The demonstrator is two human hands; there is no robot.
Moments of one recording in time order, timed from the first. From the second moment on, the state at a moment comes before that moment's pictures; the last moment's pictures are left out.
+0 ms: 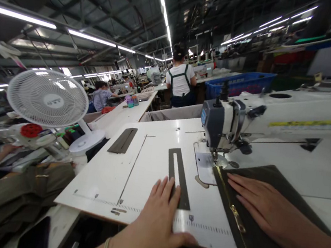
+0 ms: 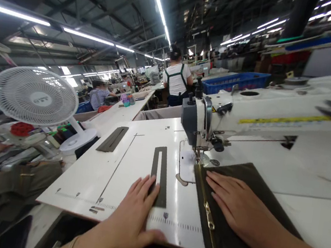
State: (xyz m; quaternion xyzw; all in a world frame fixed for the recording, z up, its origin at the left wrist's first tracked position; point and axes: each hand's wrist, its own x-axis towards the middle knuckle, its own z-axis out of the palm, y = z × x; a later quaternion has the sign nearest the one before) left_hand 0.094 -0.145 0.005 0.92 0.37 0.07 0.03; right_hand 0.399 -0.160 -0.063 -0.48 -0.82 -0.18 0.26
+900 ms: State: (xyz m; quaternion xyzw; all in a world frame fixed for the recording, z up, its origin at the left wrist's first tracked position) left_hand 0.137 -0.082 0.000 0.91 0.25 0.34 0.01; right_hand 0.396 -0.156 -0.057 -0.50 -0.82 -0.15 0.24
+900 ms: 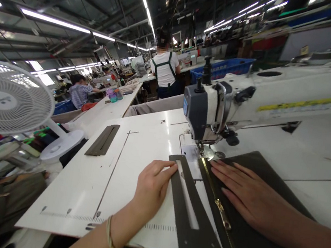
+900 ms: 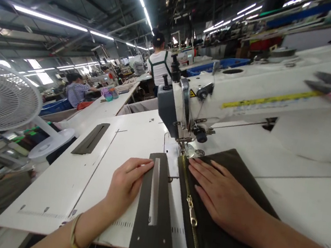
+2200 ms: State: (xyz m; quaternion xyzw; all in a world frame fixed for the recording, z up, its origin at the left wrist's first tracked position) left_hand 0.180 -0.070 -0.012 0.97 0.13 0.18 -0.01; right_hand 0.377 -0.156 -0.039 -0.55 -0.75 -0.14 0.34
